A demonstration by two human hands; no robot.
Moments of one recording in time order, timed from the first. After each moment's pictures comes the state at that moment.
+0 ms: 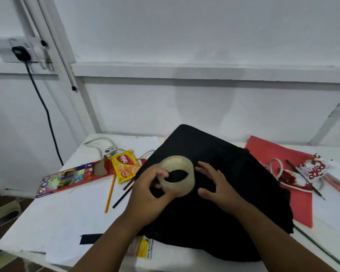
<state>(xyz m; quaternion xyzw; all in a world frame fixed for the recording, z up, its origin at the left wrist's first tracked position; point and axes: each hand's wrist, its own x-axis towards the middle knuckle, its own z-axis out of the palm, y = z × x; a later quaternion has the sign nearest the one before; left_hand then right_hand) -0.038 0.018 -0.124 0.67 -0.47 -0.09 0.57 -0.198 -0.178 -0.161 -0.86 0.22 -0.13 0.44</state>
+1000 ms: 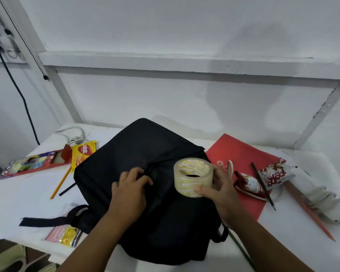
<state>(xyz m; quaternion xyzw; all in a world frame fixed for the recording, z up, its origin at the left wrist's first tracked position) -0.154 -0.094 -0.149 0.88 -0.41 0.04 0.22 -0.326 -0.279 -0.144 -0.60 0.19 -0.26 0.73</state>
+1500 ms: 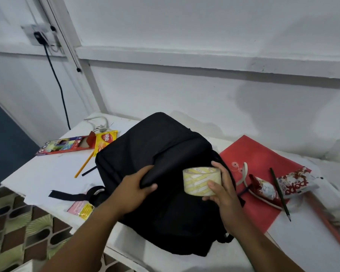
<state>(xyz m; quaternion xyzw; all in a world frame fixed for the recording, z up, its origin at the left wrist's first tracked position) -0.152 -0.066 -0.134 0.87 -0.32 -0.18 0.34 -0.327 -0.271 -0.160 -0.62 0.20 -0.23 0.72</state>
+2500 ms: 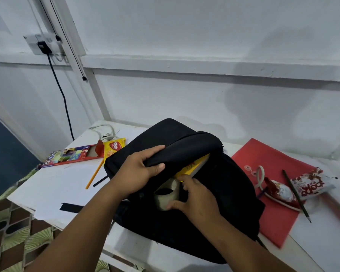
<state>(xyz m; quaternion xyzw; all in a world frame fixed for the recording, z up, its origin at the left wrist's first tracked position) -0.102 -0.056 -0.070 0.80 -0.35 -0.17 0.45 -0.248 -0.197 -0.153 -0.91 0.22 -0.10 0.33</state>
